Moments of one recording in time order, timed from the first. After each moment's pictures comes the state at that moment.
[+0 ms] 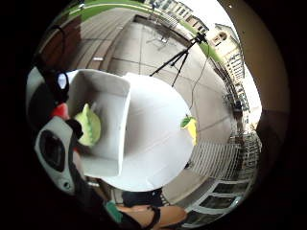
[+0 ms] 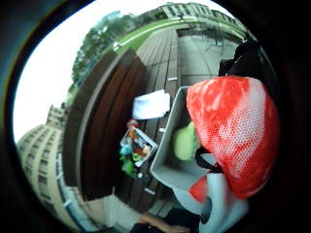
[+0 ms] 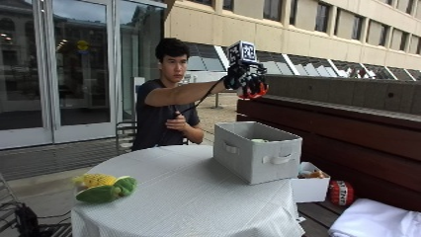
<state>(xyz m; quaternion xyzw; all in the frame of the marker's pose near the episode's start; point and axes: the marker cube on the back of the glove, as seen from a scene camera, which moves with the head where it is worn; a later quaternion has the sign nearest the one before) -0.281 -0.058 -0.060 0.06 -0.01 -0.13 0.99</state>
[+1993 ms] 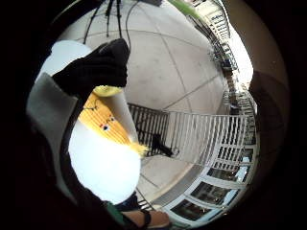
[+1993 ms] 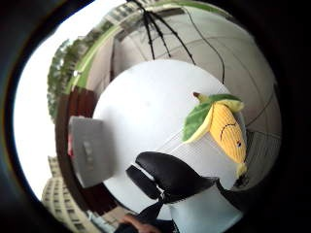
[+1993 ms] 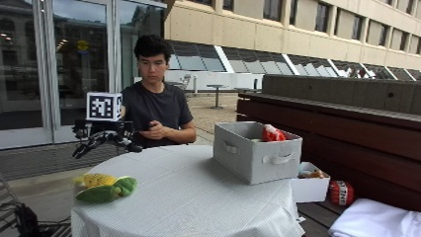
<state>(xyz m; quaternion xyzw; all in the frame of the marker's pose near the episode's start) 0.259 -0.126 0.153 -0.04 0.03 0.06 1.00</state>
